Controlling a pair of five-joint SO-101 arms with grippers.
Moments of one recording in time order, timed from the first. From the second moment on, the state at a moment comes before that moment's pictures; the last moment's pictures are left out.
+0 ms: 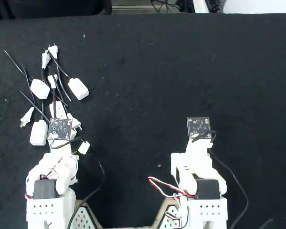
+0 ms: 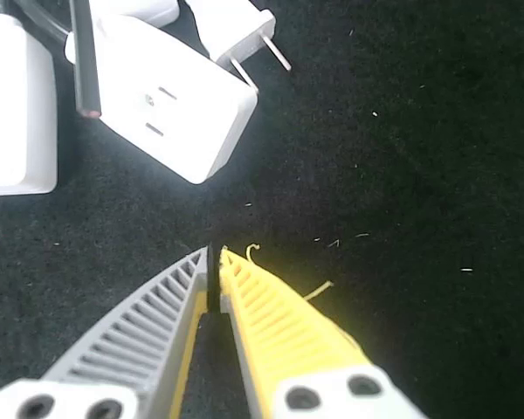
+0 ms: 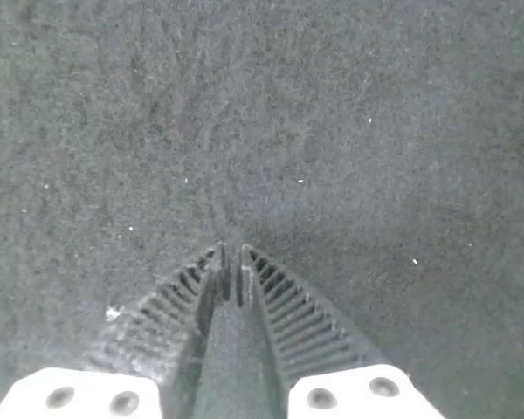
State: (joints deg) left arm -8.3 -104.4 96.0 72.7 -8.8; right arm -0.2 -103.2 96.4 75.0 -1.2
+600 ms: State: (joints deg) left arm -8.4 -104.4 96.0 69.0 -8.9; right arm -0.2 -103.2 96.5 59.6 0.5
